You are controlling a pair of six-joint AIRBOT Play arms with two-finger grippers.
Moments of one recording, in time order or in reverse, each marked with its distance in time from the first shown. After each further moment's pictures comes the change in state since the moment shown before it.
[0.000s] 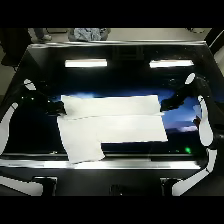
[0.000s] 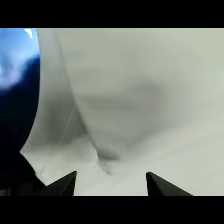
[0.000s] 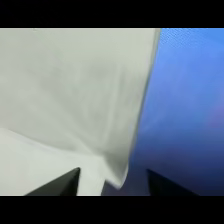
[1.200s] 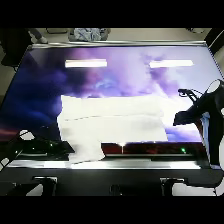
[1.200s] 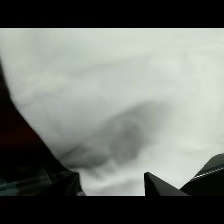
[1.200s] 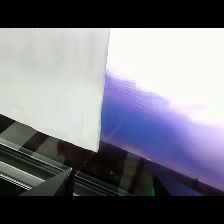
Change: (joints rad) left arm -0.011 0.636 -1.010 -0.283 0.246 0.037; right arm -0.141 0.317 -0.320 -0.060 0.142 -0.051
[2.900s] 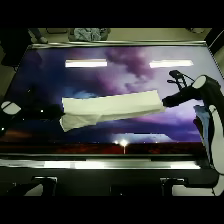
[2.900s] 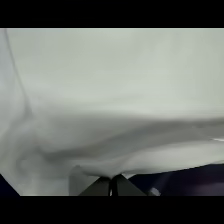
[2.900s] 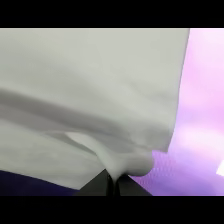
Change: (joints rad) left arm -0.004 -0.110 0.512 0.031 0.176 -0.095; right arm 0.171 -0.032 0.086 0.096 -0.441 0.040
